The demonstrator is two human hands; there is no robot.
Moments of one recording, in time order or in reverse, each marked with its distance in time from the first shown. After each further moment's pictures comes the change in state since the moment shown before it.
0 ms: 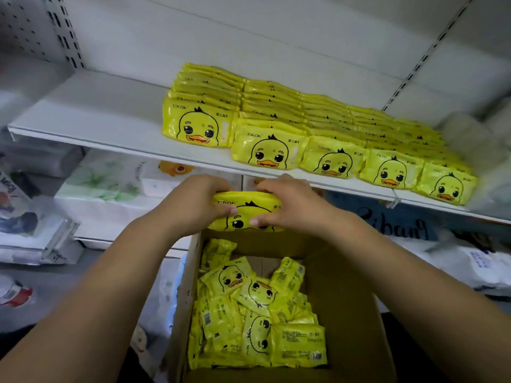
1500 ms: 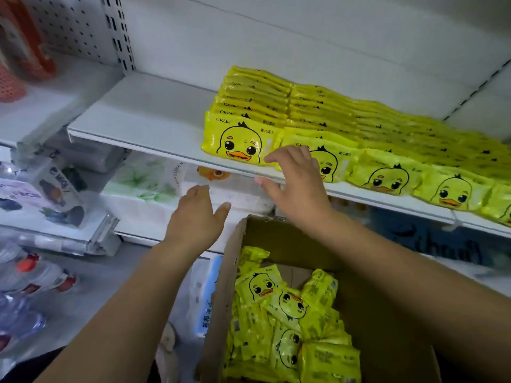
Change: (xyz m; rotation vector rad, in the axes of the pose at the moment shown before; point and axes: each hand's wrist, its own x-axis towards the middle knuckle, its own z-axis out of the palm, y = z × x) left_hand -0.009 -0.074 0.000 0.079 0.178 -0.458; right_hand 0.095 -0.034 0.039 0.074 0.623 -0.195
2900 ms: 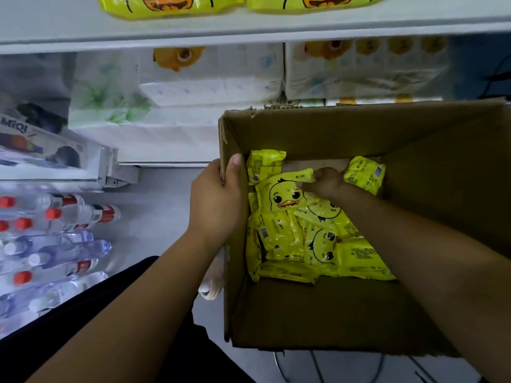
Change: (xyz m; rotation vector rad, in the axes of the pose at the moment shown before) left_hand -0.035 -0.009 0.120 -0.266 -0.008 -0.183; right_hand -0.225 0.157 0.195 0.224 -0.932 1.073
